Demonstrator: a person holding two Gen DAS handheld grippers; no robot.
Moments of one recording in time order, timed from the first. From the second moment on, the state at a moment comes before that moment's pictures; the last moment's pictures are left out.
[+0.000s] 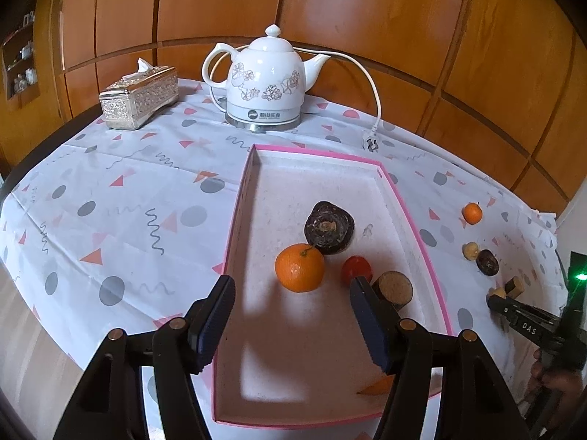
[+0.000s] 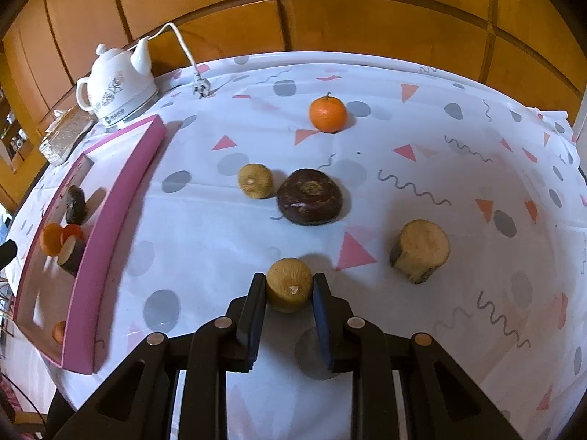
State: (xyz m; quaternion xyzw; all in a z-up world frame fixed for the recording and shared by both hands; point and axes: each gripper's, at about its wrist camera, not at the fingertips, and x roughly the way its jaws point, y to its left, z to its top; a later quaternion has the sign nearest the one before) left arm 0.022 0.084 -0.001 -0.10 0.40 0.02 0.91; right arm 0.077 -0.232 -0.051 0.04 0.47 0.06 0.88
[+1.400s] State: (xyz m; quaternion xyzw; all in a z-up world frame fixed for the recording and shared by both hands) left arm 0.021 0.096 0.000 -0.09 0.39 0.03 0.92; right arm 0.100 -0.060 -0.003 -0.01 0.43 0.24 0.87
